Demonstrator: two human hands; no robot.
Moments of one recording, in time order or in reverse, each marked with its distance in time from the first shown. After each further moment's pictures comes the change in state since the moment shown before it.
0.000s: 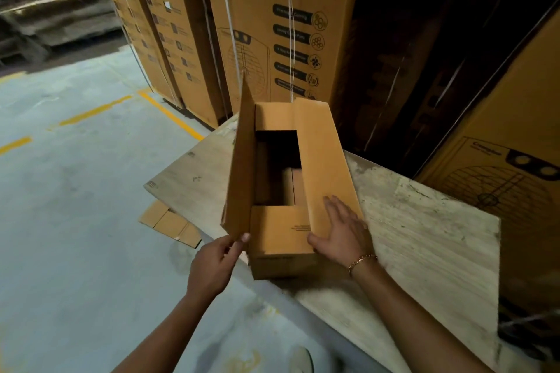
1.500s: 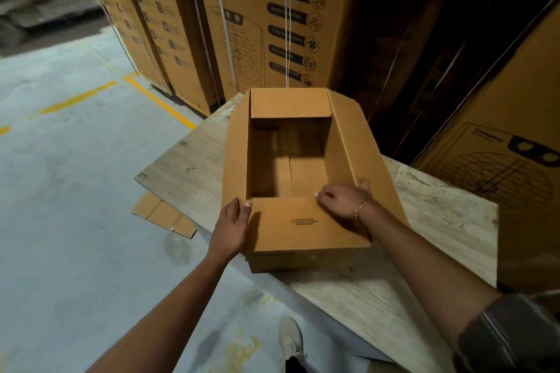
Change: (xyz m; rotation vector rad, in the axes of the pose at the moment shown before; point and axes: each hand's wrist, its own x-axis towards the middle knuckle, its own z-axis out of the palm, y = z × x) left_hand 0.072 -0.007 0.039 -0.149 -0.189 -0.206; right_hand 0.079 0.017 -0.015 -0.176 -0.232 -0.036
